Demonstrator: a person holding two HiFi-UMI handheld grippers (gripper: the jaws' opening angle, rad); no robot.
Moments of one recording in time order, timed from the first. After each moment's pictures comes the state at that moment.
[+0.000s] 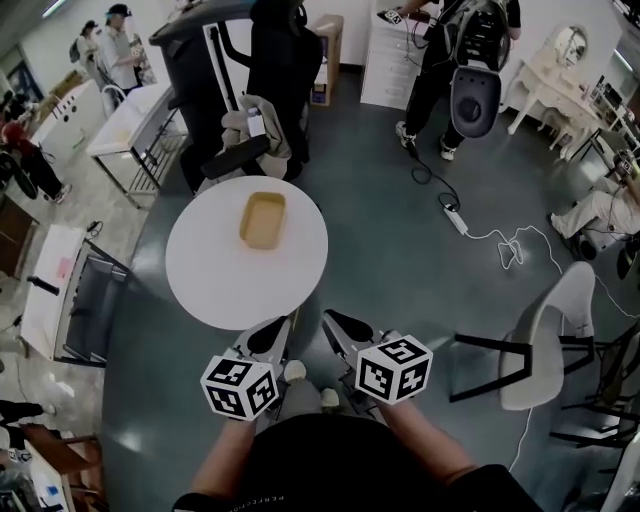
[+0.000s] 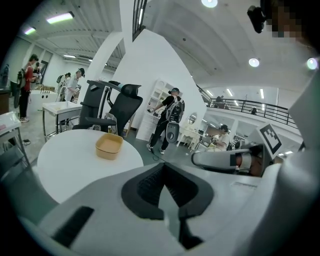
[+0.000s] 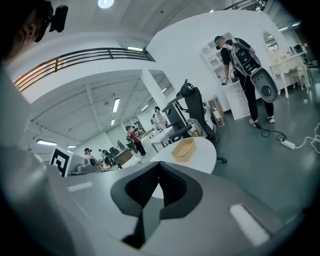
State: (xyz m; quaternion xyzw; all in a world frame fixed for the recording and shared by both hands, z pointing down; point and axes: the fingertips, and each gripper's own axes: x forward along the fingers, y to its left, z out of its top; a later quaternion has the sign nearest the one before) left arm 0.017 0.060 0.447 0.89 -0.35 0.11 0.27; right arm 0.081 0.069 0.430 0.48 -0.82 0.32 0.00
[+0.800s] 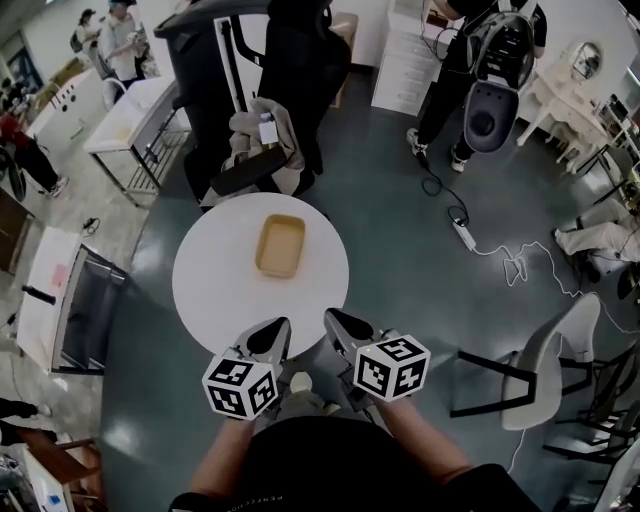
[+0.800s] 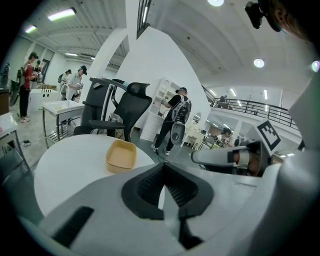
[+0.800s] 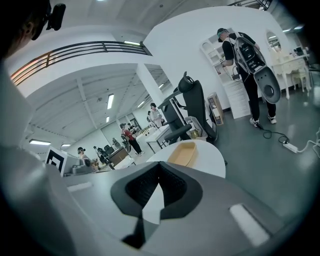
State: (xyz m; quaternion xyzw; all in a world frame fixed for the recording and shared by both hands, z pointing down) left arm -0.018 -0.049 0.459 0.88 -0.36 0.11 0.28; right arm 0.054 -0.047 0.443 0.49 -0.81 0.33 0.03
